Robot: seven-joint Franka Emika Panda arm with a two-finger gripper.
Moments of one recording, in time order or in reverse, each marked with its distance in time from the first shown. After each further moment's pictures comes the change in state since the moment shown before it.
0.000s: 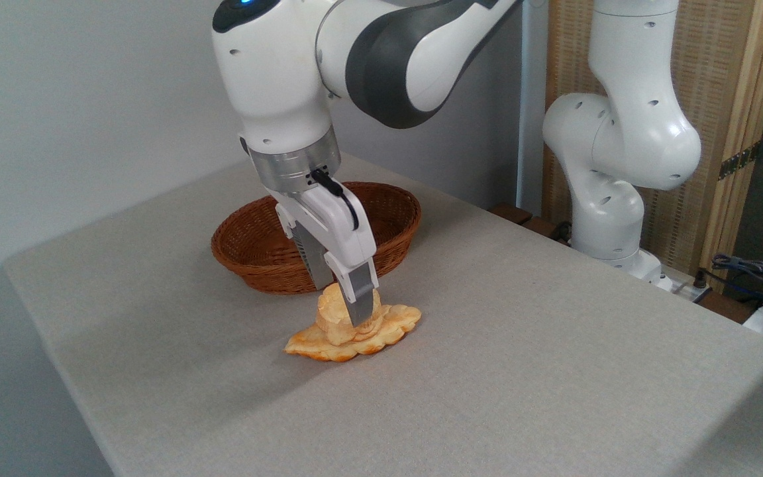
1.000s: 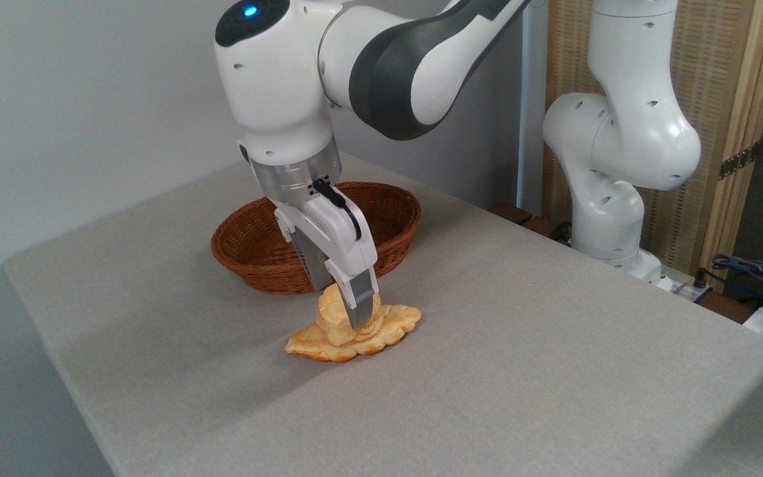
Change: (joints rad) arm -0.012 0.020 0.012 -0.003 -0.035 0.000 0.003
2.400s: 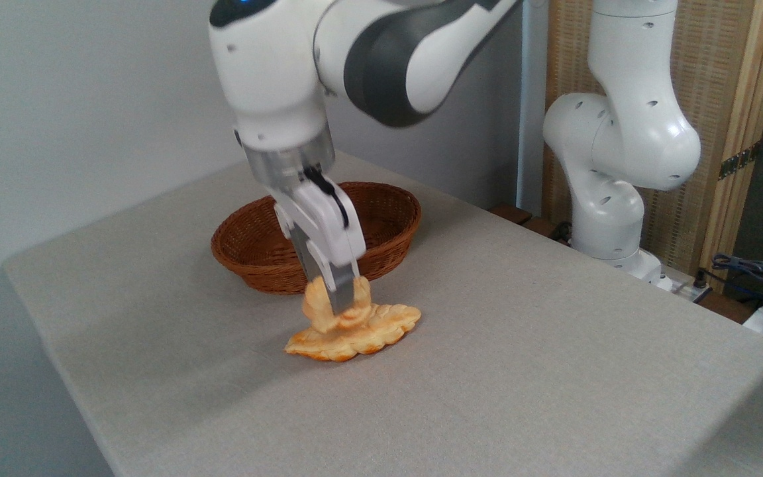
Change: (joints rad) arm -0.003 -0.017 -0.015 0.042 -0.002 -0.012 0.039
